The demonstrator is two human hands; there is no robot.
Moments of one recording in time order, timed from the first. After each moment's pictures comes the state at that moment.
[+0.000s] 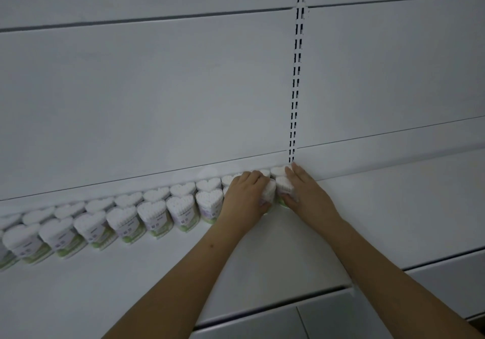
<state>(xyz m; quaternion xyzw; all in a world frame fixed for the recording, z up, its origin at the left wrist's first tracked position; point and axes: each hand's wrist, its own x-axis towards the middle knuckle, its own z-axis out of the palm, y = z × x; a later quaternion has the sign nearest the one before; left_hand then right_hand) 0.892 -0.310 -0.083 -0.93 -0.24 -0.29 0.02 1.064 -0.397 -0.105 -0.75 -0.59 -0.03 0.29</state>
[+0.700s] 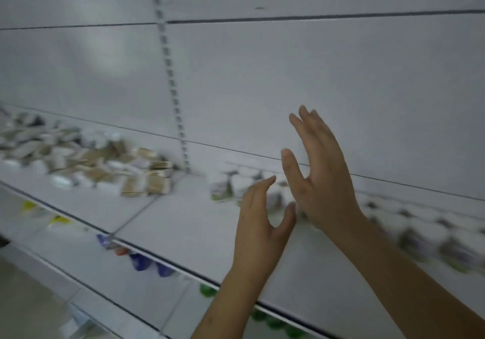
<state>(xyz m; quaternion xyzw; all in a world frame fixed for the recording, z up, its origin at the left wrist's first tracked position) 0.474 -0.317 -0.055 -0.65 -0.50 -0.55 -0.15 0.588 -0.290 0.033 -0.42 -0.75 -0.04 0.50</state>
